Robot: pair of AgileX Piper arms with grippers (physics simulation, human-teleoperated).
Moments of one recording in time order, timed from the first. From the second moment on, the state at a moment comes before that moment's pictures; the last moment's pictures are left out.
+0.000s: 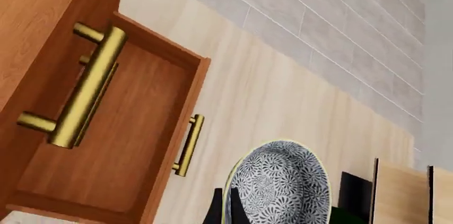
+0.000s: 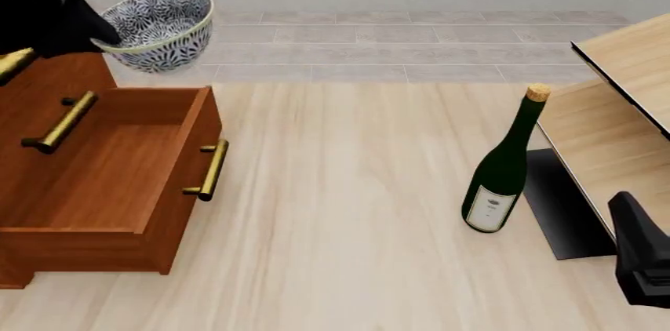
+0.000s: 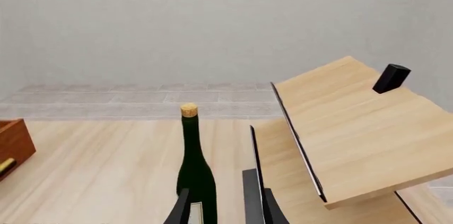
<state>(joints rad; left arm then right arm) -0.18 1.19 -1.29 0.92 -0.70 0.01 0.02 0.00 -0.03 0.02</state>
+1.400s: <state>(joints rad) 0.40 1.30 -1.86 1.22 -0.77 0.01 0.03 0.00 -0.04 0.01</state>
